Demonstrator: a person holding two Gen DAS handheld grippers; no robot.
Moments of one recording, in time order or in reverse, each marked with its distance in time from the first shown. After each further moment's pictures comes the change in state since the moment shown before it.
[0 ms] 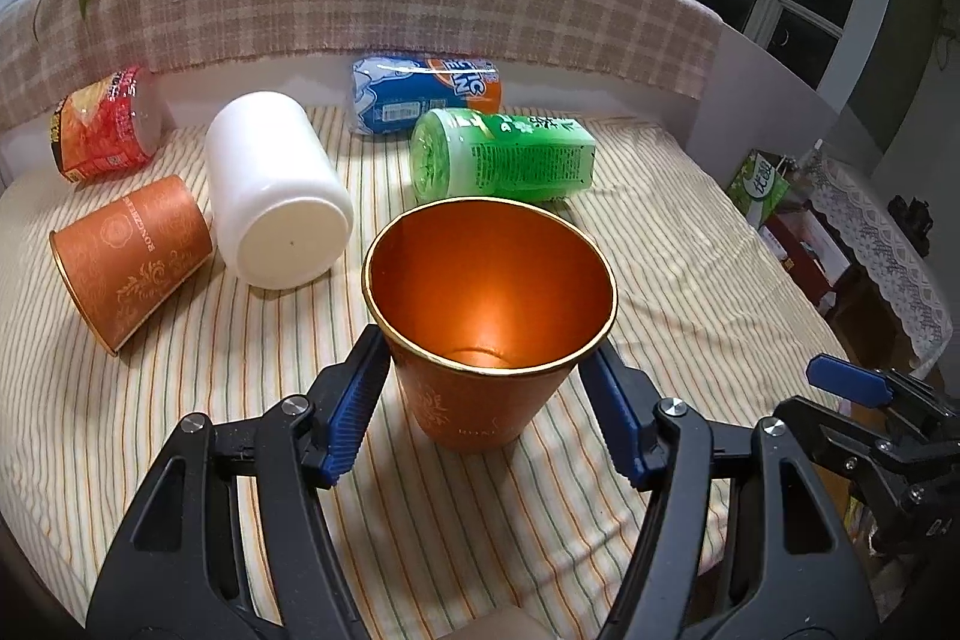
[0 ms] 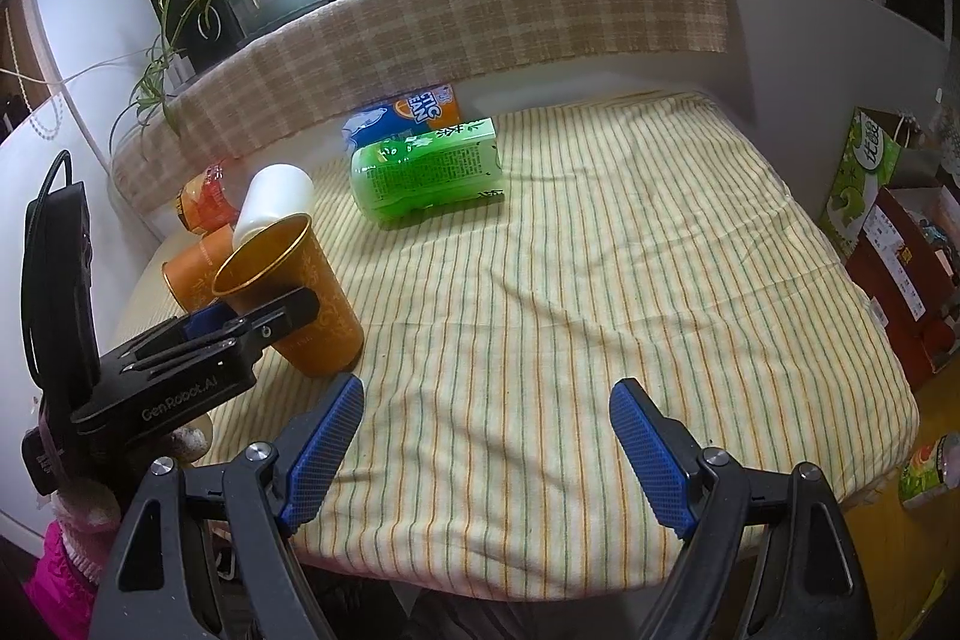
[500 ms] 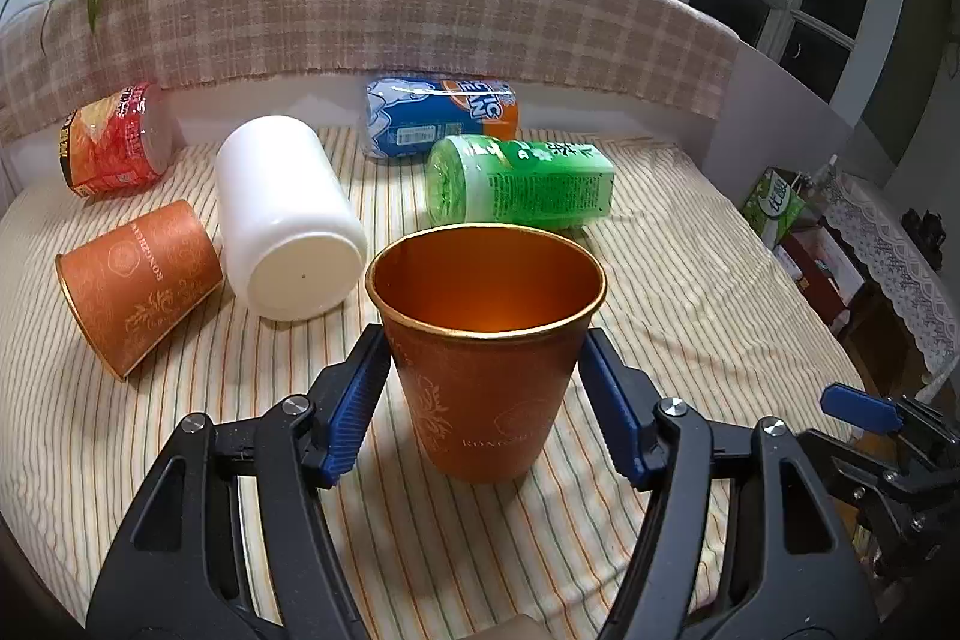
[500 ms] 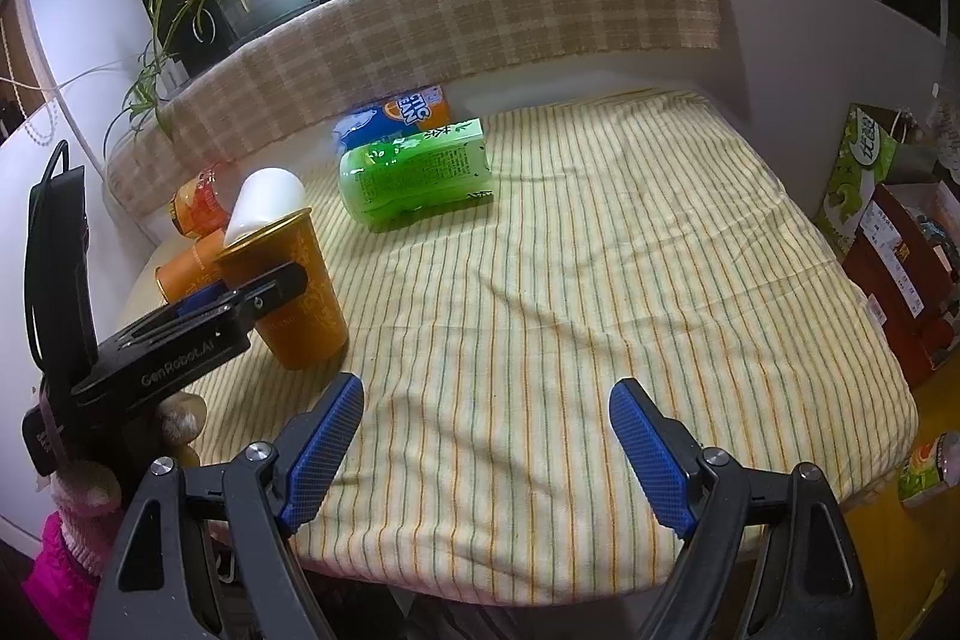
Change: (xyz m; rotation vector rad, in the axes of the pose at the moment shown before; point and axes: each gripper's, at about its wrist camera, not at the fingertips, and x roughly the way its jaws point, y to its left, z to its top) left arm 0.005 0.001 0.008 -0.006 -0.042 0.038; right arm 0.001 -0.005 0.001 0.008 0.002 -0.005
